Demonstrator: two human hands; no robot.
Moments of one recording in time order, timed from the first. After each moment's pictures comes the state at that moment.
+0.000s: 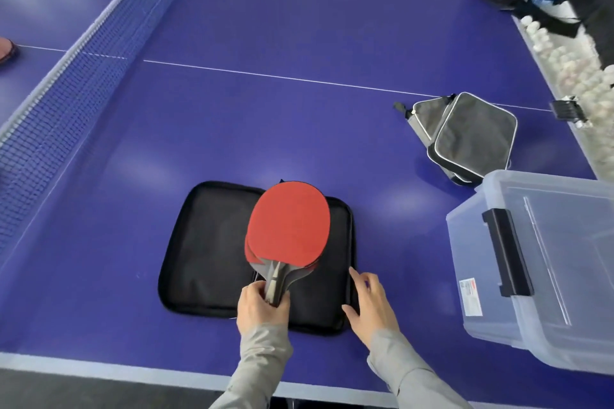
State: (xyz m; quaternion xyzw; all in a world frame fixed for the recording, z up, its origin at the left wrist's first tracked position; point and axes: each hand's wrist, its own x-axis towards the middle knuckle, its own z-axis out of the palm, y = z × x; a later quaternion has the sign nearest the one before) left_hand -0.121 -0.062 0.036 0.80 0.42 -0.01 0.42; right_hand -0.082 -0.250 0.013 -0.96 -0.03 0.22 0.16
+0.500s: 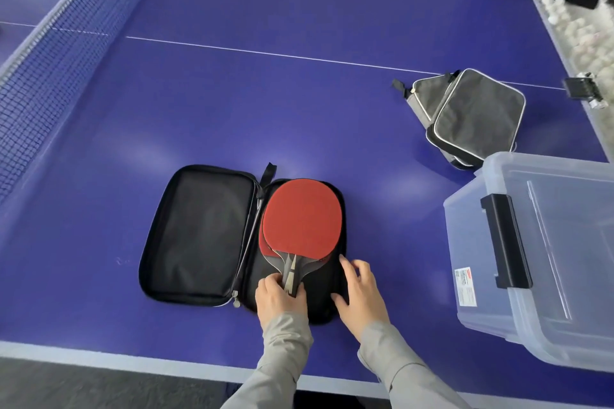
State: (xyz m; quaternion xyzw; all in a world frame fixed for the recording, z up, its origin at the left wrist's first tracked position) left_hand -0.111 -0.121 0.008 0.81 0.44 -0.02 0.39; right_hand -0.083 -0.256 0.006 -0.96 -0.05 0.20 0.21
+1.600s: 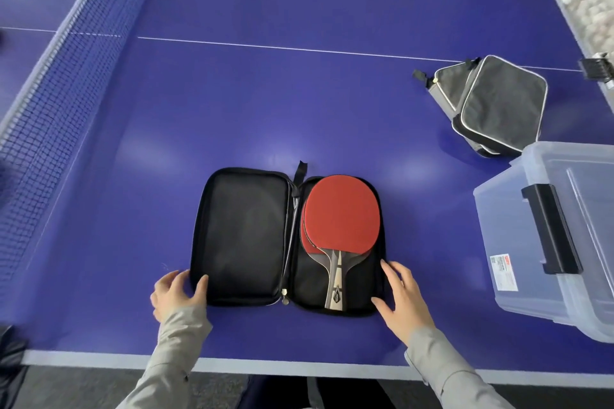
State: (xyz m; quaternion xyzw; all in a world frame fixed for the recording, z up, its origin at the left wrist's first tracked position) left_hand -0.147 0.124 0.015 0.82 0.46 -0.04 0.35; right_hand -0.107 -0.246 0.016 -0.95 0.00 0.20 0.23
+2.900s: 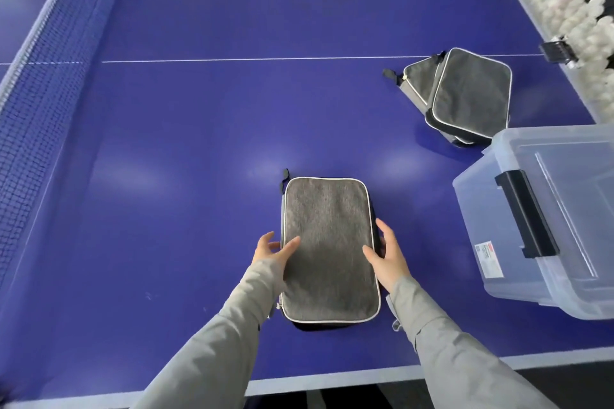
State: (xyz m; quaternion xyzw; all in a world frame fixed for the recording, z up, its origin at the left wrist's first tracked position) left_hand -0.036 -0.002 0.041 0.68 0.36 -0.24 0.59; right_hand -0.039 -0.223 0.038 -0.80 0.24 0.19 0.52
